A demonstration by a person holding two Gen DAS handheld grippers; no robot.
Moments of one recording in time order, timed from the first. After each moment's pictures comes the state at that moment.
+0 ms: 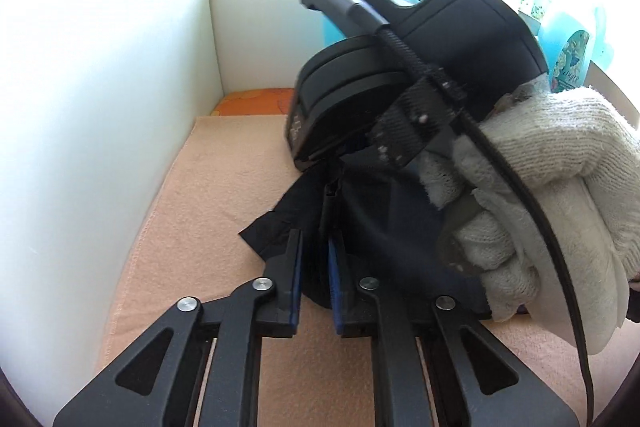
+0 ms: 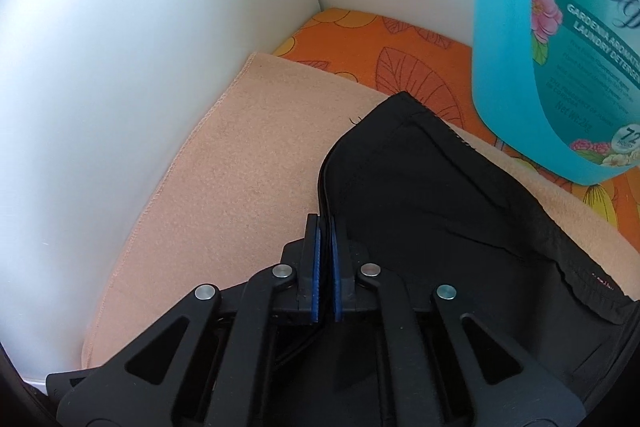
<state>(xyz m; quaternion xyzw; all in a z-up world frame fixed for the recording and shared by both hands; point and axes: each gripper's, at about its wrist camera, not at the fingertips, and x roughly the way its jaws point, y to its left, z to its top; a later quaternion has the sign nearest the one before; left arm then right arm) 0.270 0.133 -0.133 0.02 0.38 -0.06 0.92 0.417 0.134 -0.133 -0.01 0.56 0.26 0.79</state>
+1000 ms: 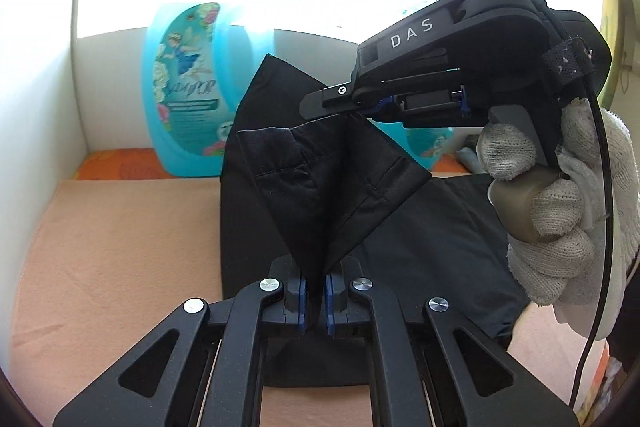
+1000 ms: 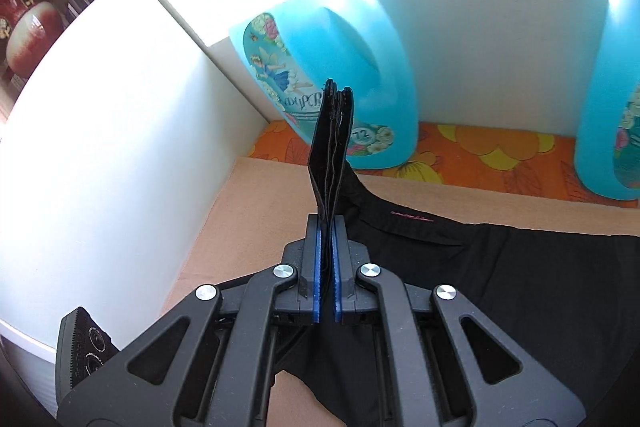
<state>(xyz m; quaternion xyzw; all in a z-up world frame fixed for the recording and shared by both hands) 0.248 0.013 -0.079 -0.03 0.32 -0.24 0.92 0.352 -0.102 -0.017 0.14 0.46 0.23 0.85</state>
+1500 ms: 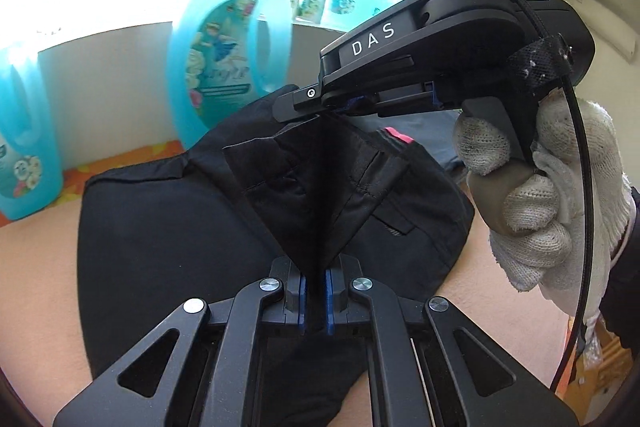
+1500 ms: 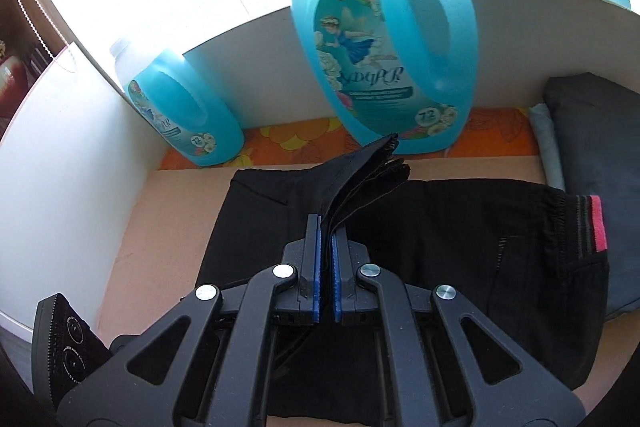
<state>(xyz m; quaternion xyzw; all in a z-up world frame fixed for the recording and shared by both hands) 0.224 -0.183 -0.079 0.03 0.34 -0.40 0.85 0.295 -0.313 -0.033 0.15 0.46 0.11 0.87</state>
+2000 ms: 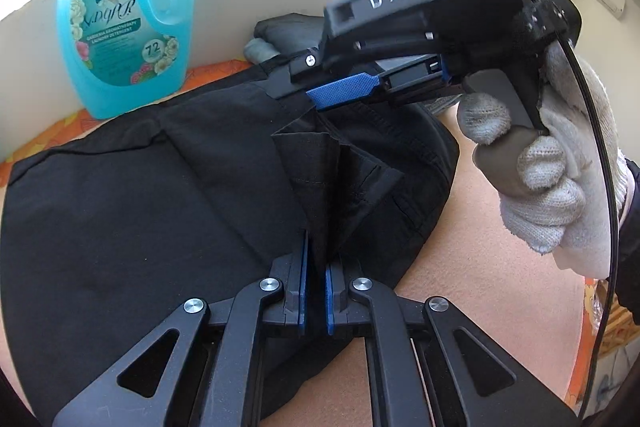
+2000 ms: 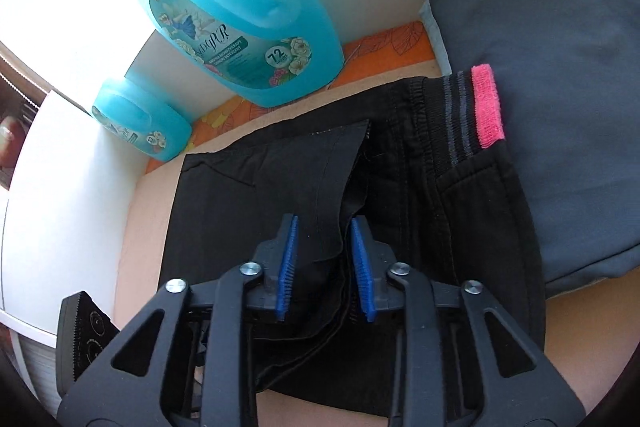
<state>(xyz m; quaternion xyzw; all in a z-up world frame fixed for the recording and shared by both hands) 0.222 -0.266 -0.135 0.09 0.39 -0.43 0.81 0.263 -0.436 -0.103 0.28 0.48 0.13 0.82</state>
